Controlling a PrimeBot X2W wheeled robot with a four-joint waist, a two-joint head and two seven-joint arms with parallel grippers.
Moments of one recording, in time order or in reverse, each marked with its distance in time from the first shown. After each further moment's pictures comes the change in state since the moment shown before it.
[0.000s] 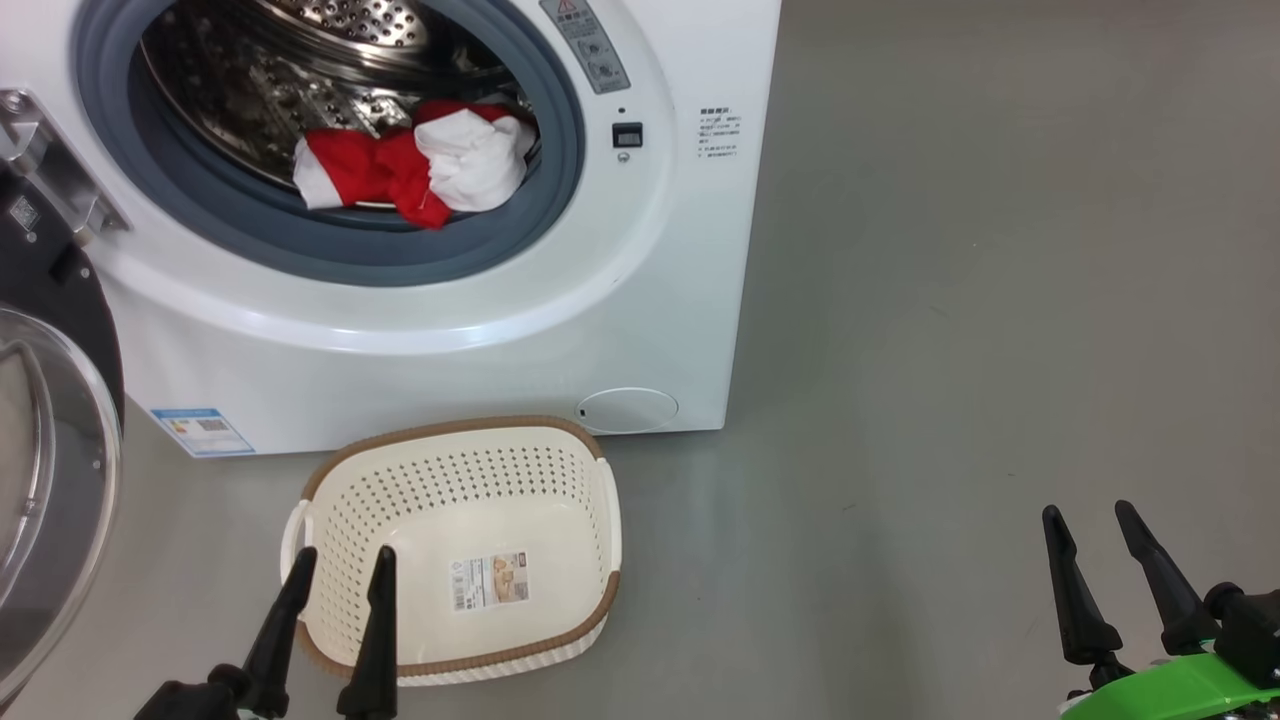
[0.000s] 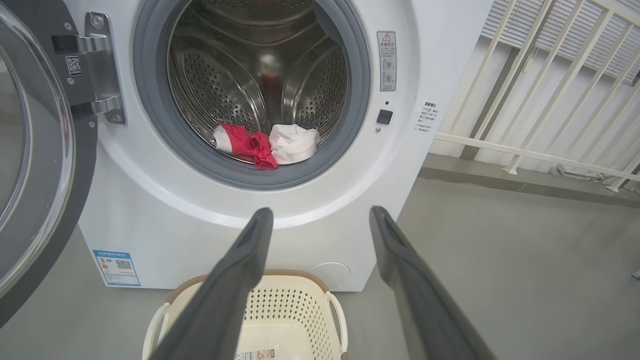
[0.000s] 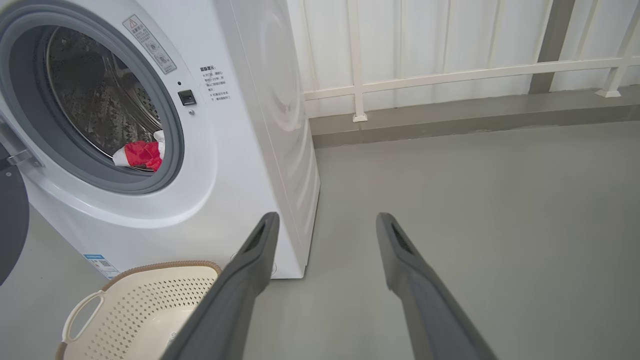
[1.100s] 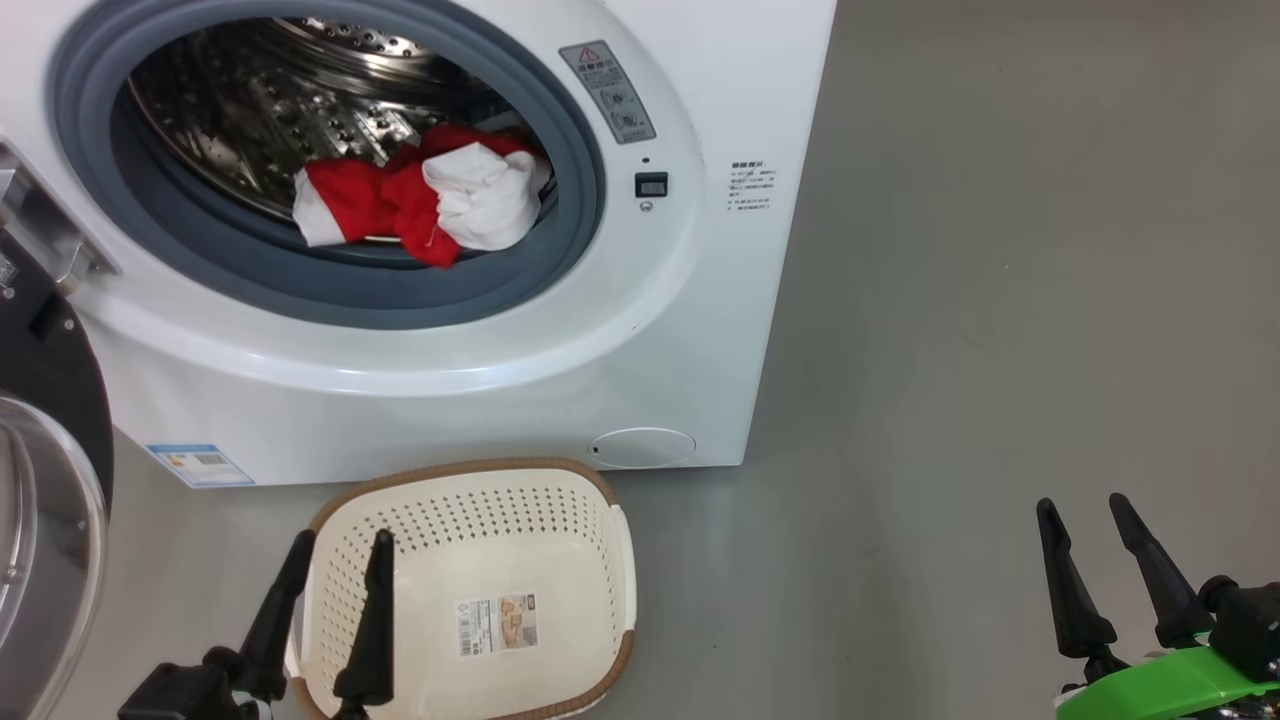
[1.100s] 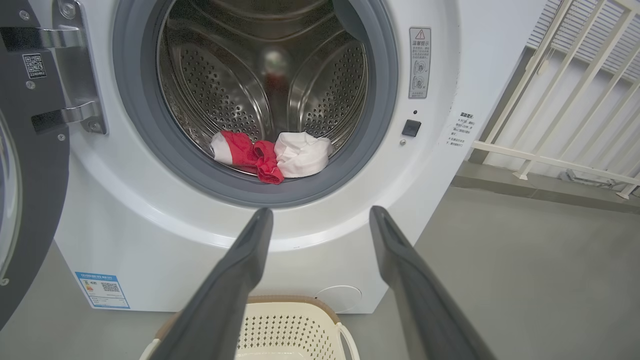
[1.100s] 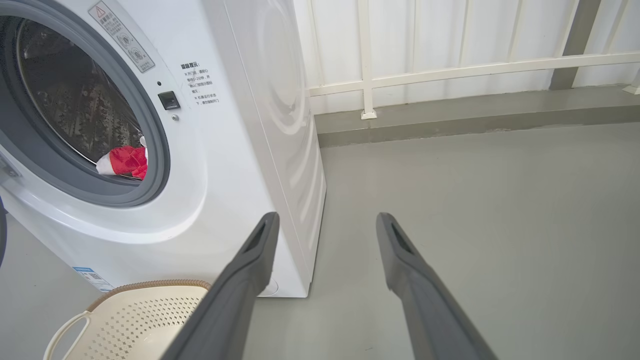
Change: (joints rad) left arm -0.032 0.016 -0.011 0.013 -0.028 0.000 0.000; right arm -0.012 0.002 0.007 0.000 0.000 0.000 0.000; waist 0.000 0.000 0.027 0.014
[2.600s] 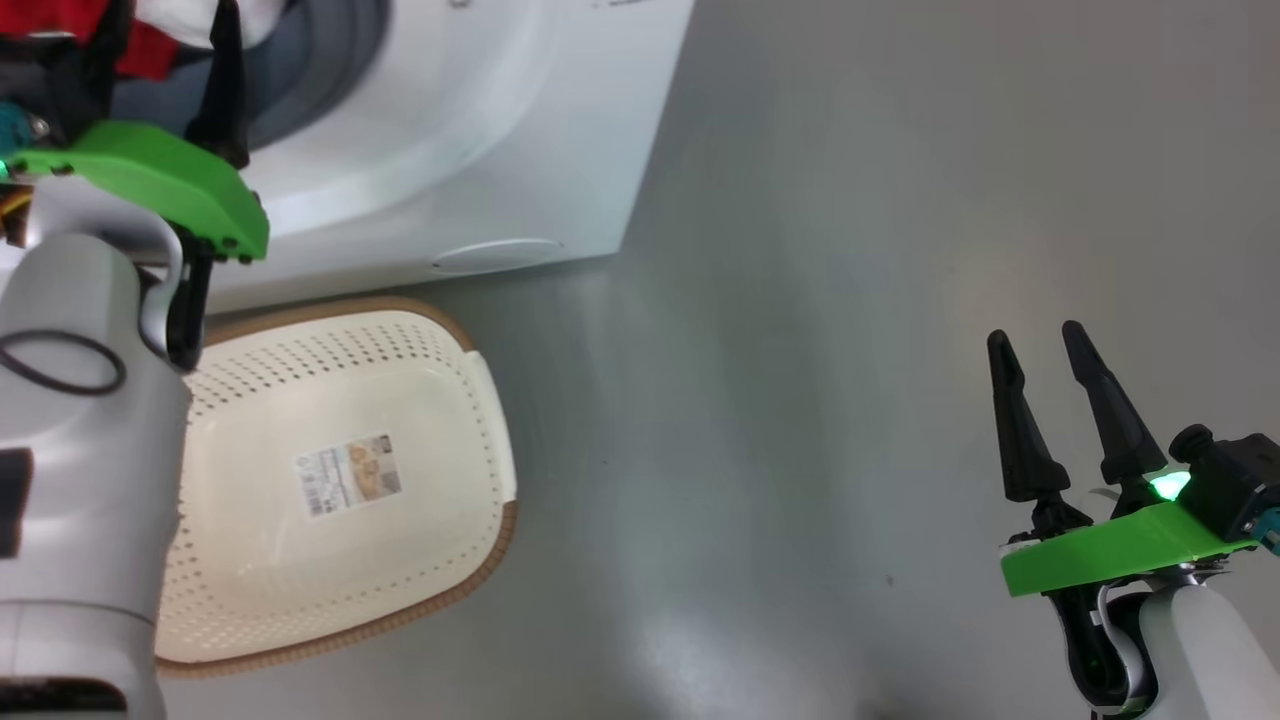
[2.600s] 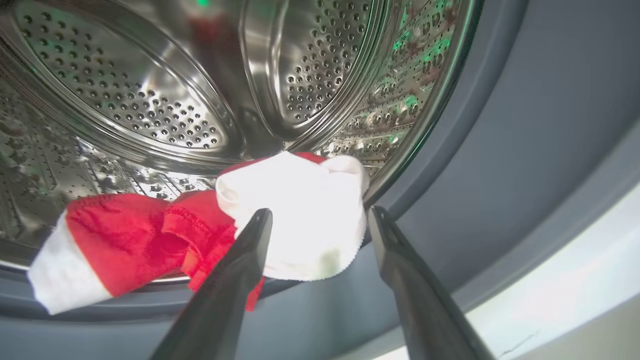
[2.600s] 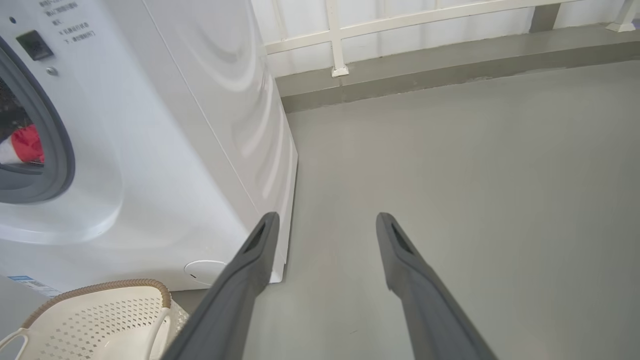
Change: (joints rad) left arm -1.100 0.099 -0.086 0.858 0.118 0.000 0.000; right arm -0.243 0.040 0.056 -0.030 0.027 0.000 0.000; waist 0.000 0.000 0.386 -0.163
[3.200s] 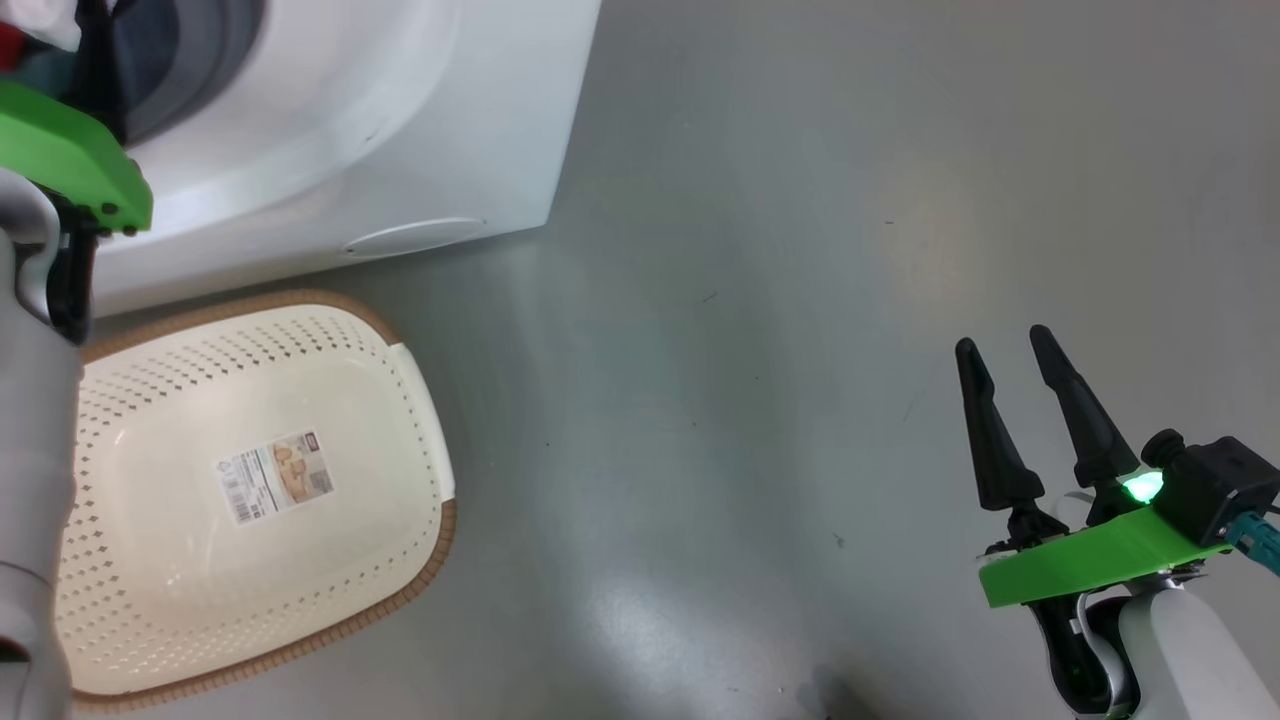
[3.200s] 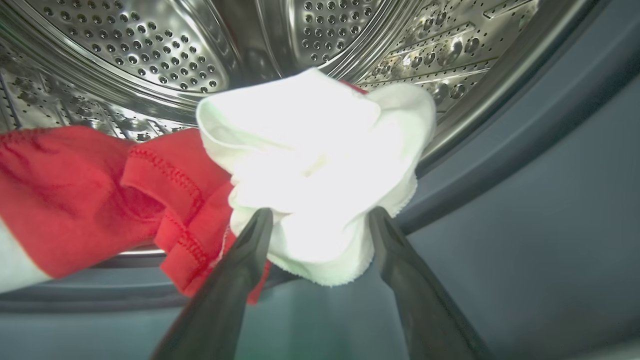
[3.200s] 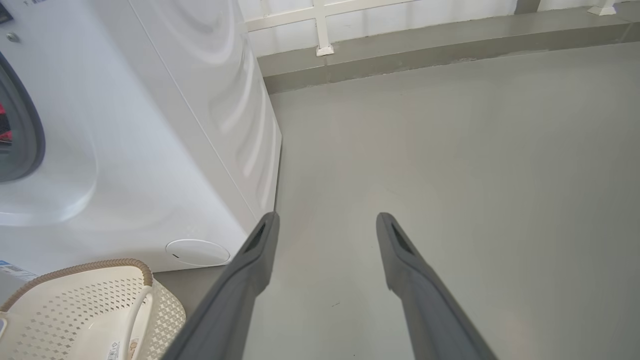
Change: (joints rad) left arm -0.154 0.095 -0.068 0.249 -0.097 0.000 0.000; right arm 0.003 0.001 0.050 -0.016 0.007 0.000 0.000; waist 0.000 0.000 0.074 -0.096
